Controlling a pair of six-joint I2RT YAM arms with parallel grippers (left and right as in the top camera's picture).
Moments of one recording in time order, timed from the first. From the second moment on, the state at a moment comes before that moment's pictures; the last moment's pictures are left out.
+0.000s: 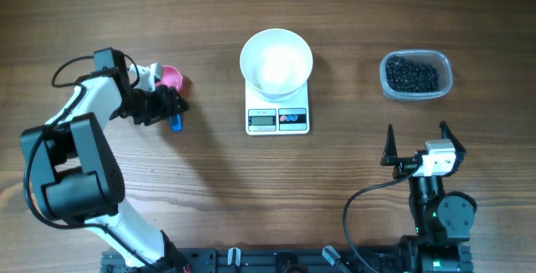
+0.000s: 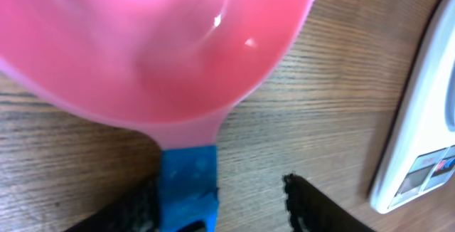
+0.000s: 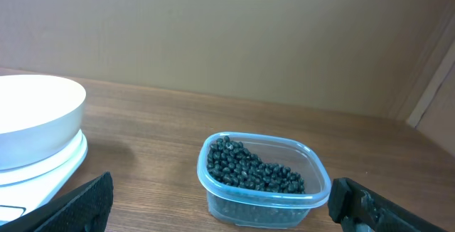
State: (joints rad) left arm 0.24 1.93 1.14 -0.69 0.50 0.06; right arm -0.04 0.02 0.01 0.00 -0.04 -0.14
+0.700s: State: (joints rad) left arm 0.24 1.95 1.17 -0.82 0.60 0.05; right arm -0.04 0.02 0.01 0.00 -0.04 -0.14
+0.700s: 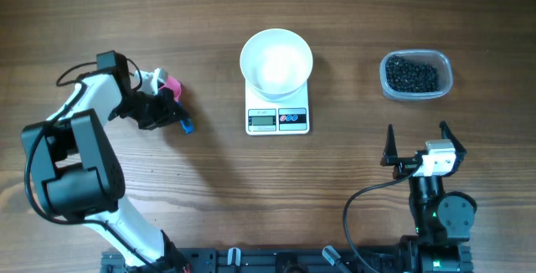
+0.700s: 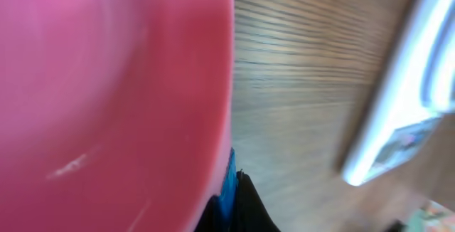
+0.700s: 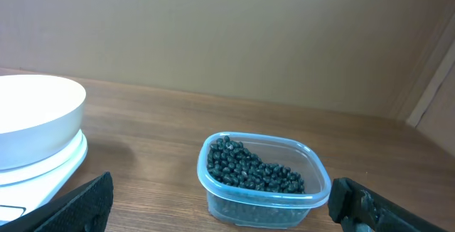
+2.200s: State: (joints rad) left arm -0.66 1.17 1.21 -0.01 0.64 -0.88; right arm -0.03 0.40 0.42 0.67 -0.66 1.66
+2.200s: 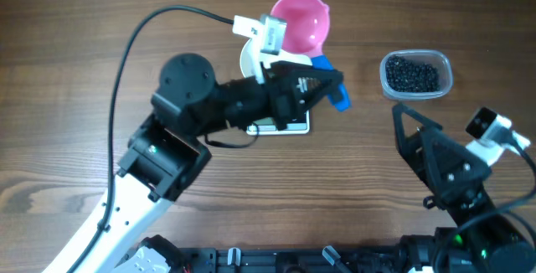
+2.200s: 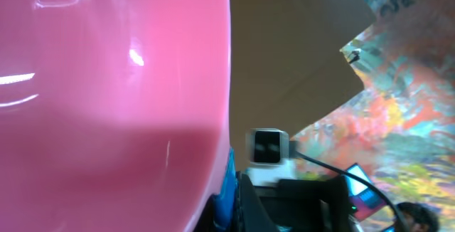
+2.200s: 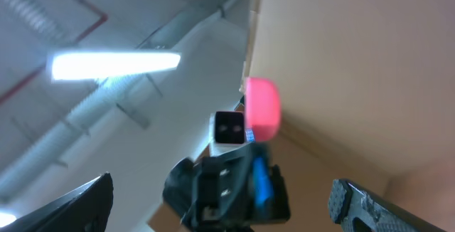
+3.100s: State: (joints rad) left arm -0.89 1.27 1.21 0.02 0.31 -1.00; right arm -0.03 0.54 0.41 0.76 -0.87 1.78
